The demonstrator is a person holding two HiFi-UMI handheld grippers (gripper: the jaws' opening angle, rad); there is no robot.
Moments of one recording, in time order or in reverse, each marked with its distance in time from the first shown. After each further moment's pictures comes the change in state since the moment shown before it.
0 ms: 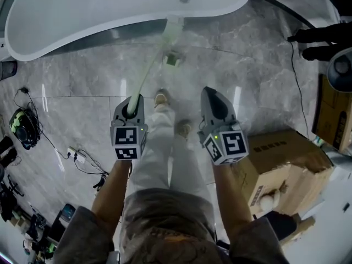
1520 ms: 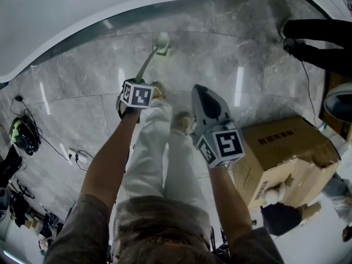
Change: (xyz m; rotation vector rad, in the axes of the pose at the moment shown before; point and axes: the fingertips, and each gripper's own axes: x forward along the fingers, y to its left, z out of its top) left arm 0.204 0.002 -0.150 0.096 0.615 0.009; right arm 0.037 -0.043 -0.065 0.111 0.100 -0.018
